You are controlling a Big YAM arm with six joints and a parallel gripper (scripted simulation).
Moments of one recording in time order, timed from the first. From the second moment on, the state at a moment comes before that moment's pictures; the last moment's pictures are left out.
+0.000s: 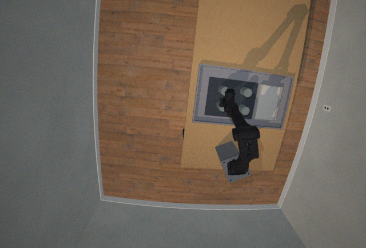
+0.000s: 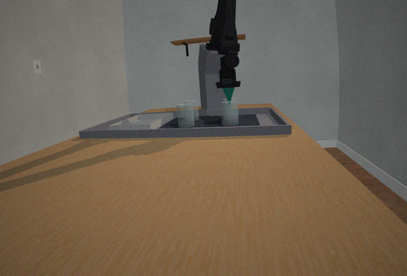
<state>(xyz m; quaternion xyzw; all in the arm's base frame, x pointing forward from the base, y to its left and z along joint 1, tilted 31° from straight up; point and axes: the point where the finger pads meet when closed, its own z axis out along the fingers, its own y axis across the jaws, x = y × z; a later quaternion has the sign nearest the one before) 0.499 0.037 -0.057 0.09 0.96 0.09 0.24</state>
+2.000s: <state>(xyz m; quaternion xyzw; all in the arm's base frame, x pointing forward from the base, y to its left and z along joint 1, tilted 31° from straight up) 0.493 0.039 -0.060 0.09 0.96 0.09 0.24</state>
